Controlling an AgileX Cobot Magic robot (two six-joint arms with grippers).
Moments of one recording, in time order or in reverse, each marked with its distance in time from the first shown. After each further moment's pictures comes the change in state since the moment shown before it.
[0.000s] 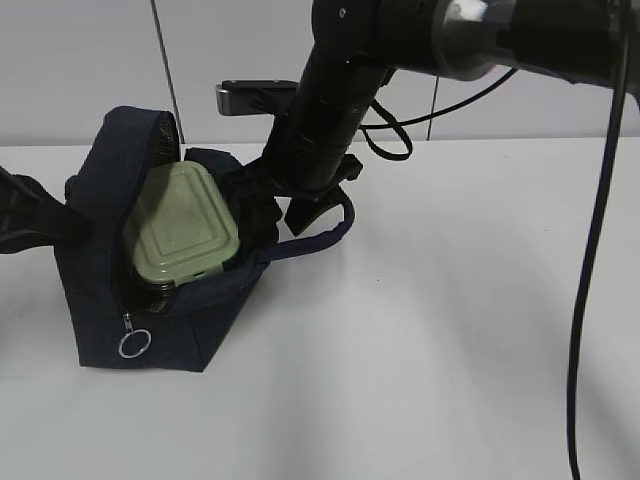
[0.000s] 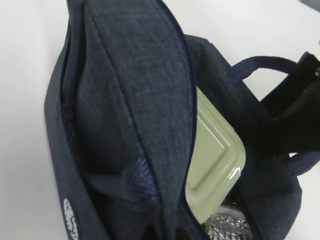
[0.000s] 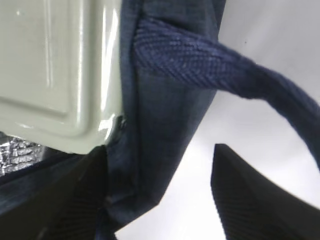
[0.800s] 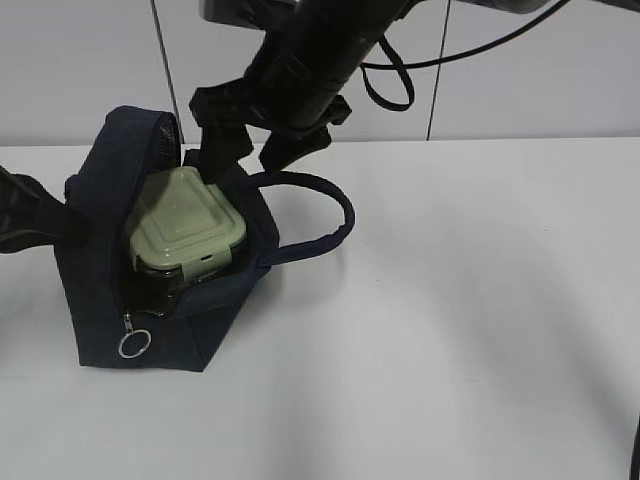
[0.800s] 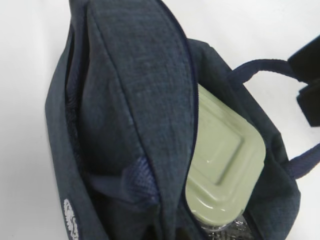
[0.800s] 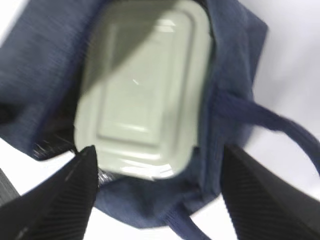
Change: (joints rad) left arm 0.000 0.000 0.000 0.000 -0.003 0.000; right arm 0.006 -0.124 0.000 0.105 -0.054 -0.018
